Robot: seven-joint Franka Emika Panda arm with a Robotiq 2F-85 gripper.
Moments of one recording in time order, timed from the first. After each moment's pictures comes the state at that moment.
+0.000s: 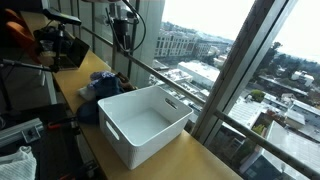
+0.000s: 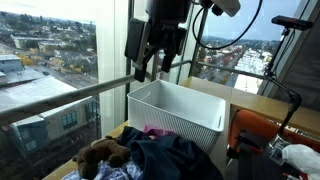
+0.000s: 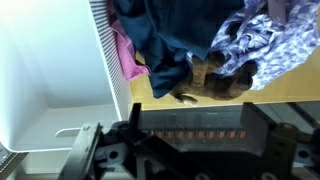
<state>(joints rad) 0.26 0.25 0.16 -1.81 -0.19 2.15 0.50</state>
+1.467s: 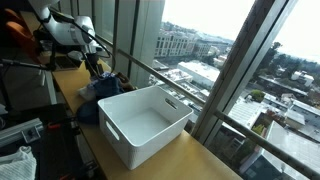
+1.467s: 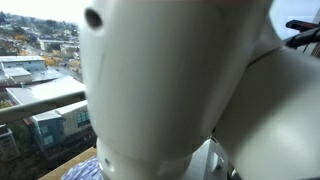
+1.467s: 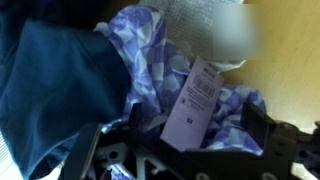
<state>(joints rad) 0.60 0.60 0.11 -1.83 -0.46 2.43 0.75</state>
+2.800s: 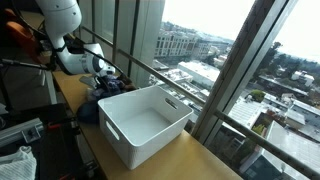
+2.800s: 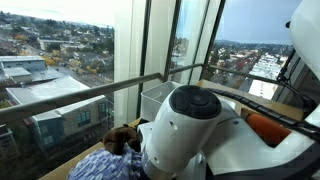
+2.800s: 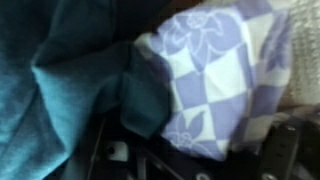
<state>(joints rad) 0.57 0.76 -0.06 -1.93 -0.53 2.82 0.64</state>
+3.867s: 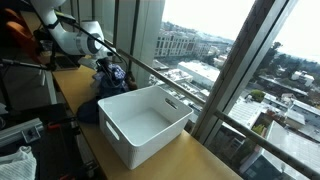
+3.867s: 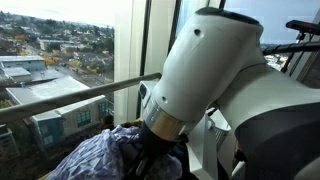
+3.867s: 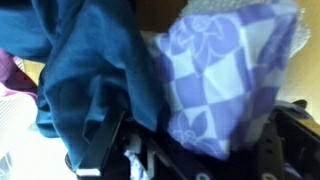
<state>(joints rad) 0.59 0.52 -0.06 -2.02 -0.39 2.80 0.50</state>
